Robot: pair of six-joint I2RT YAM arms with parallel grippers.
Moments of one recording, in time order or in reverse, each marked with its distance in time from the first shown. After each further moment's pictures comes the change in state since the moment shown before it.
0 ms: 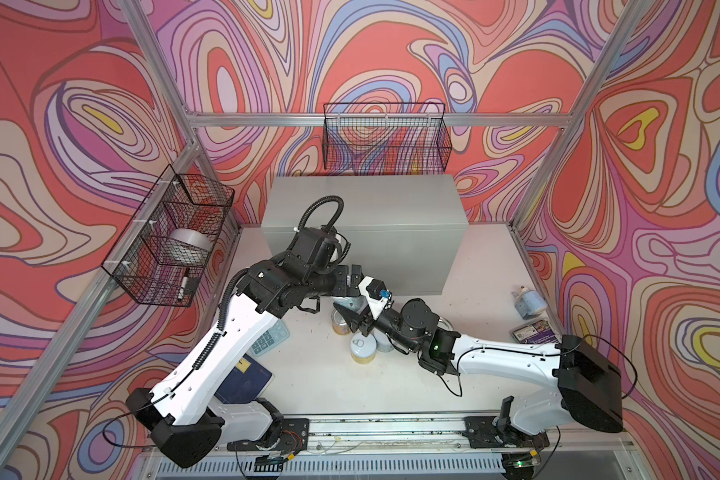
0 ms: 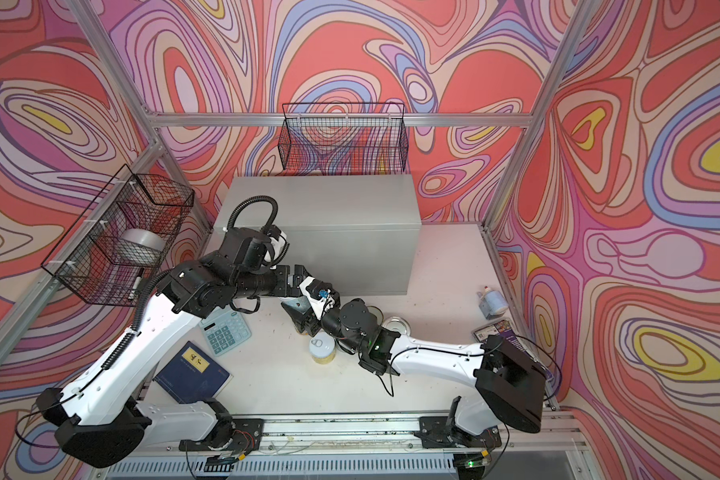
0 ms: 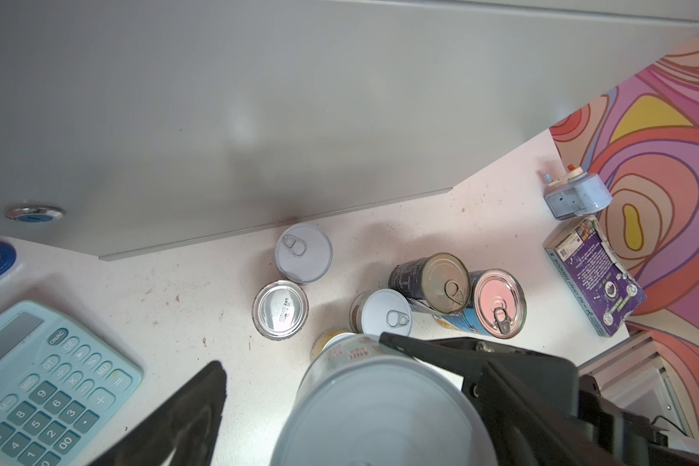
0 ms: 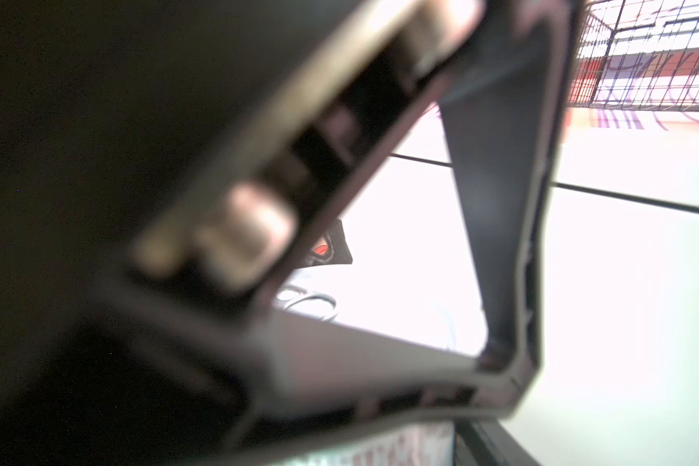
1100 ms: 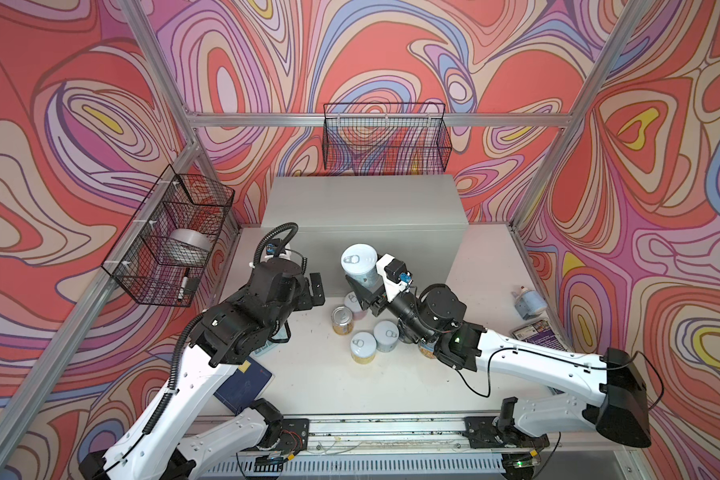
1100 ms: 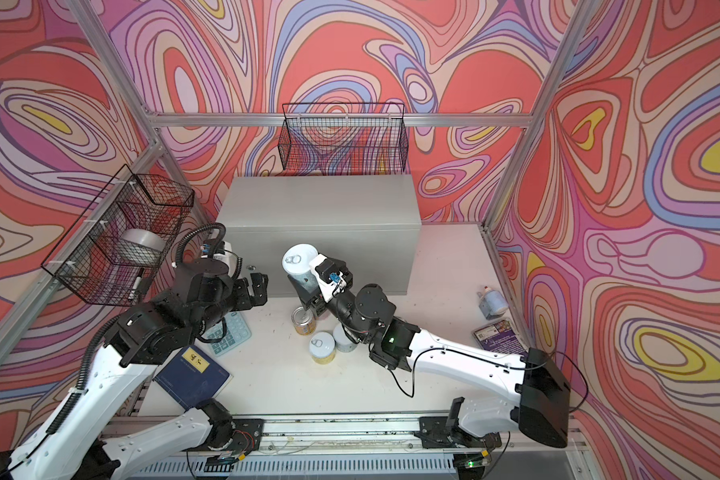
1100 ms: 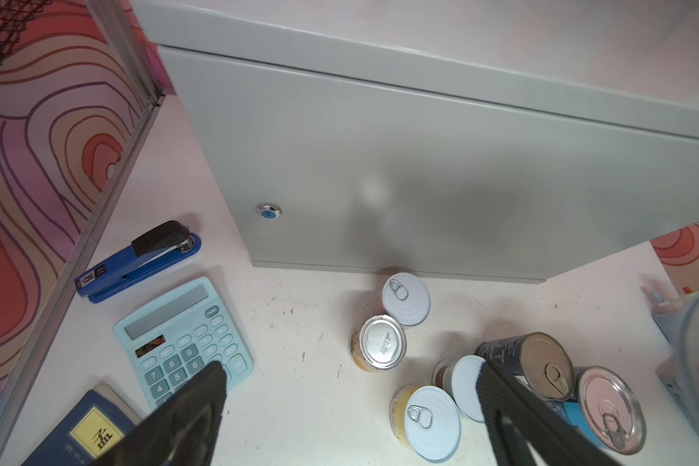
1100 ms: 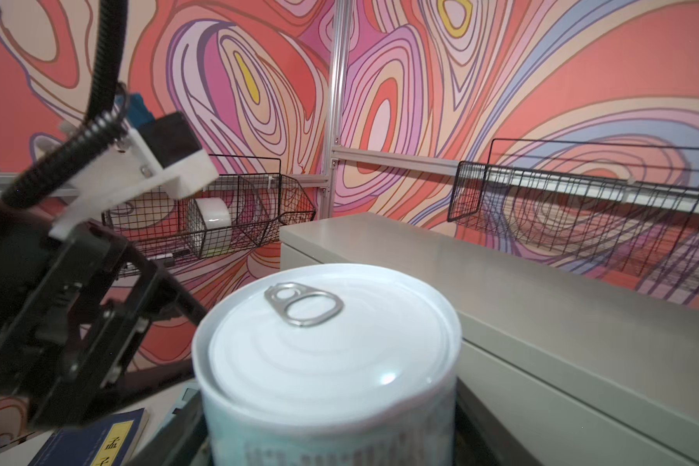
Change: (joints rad) left arm 0.028 -0.324 -0.274 0.084 -0.320 -0.023; right arm 0.000 -0.146 0.172 -0.144 0.156 -0.166
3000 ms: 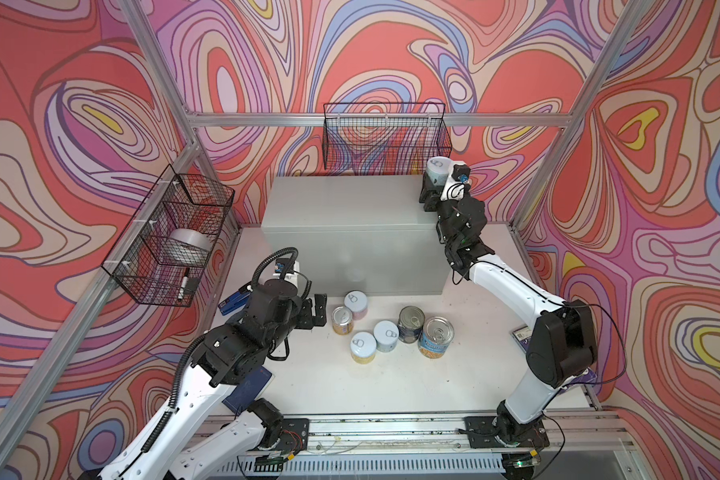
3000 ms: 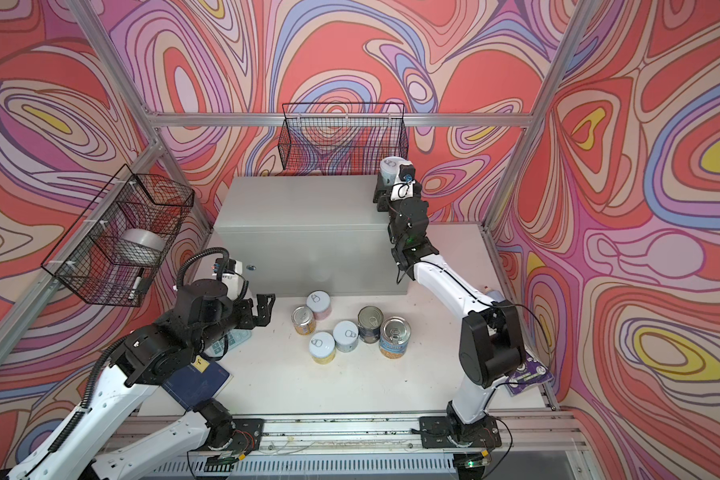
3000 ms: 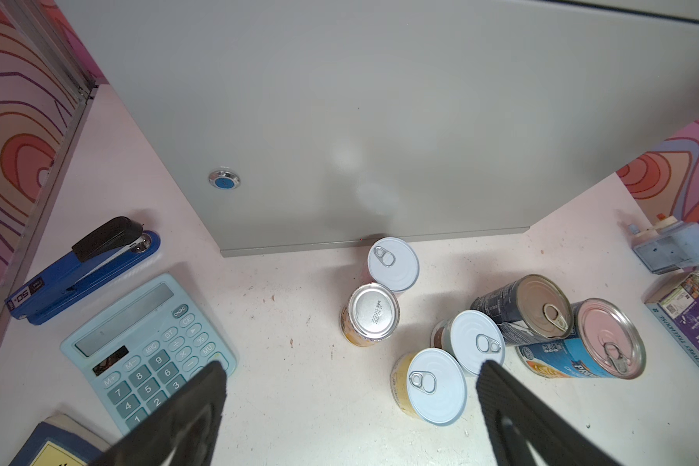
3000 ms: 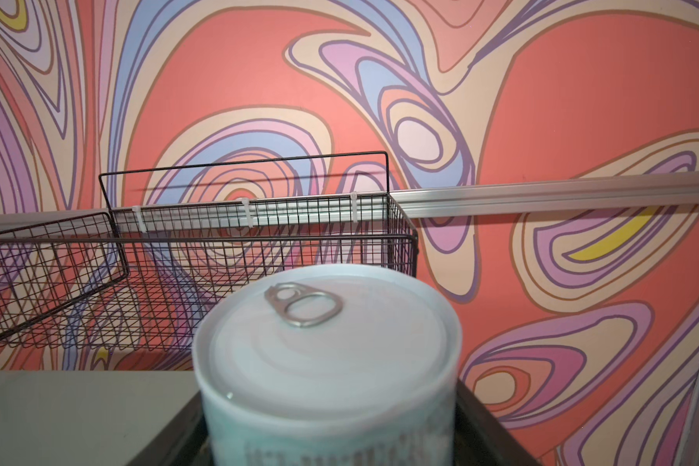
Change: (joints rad) left arm 0.000 -0.136 -0.198 0.105 0.105 0.085; right arm -0.691 0.403 0.428 0.003 0.009 0.182
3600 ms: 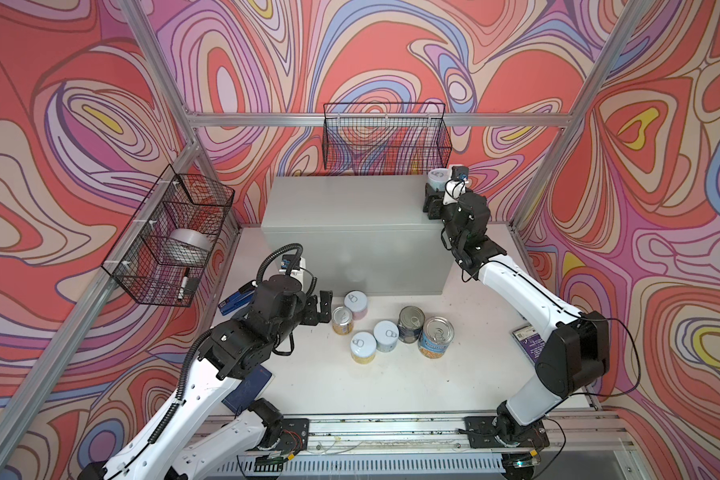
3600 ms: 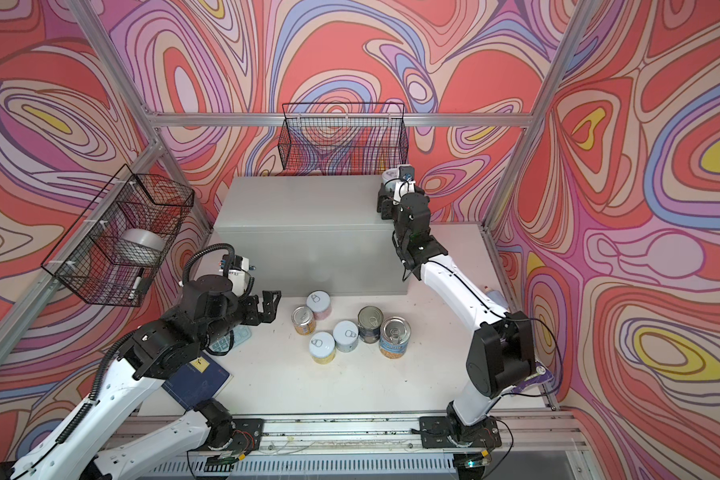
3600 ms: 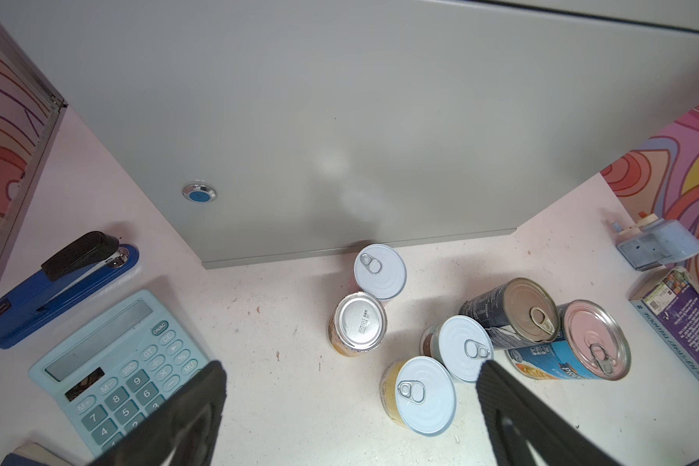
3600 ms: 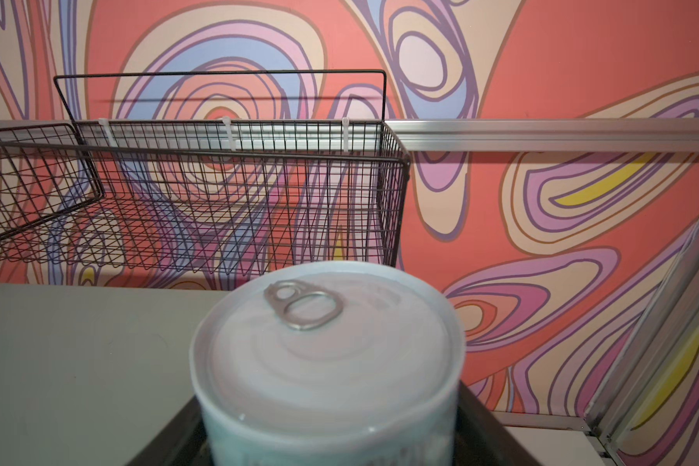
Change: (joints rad) left arm 0.000 0.035 0.000 0.053 0.028 0.016; right arm -0.003 -0.068 0.026 -0.309 0.006 0.011
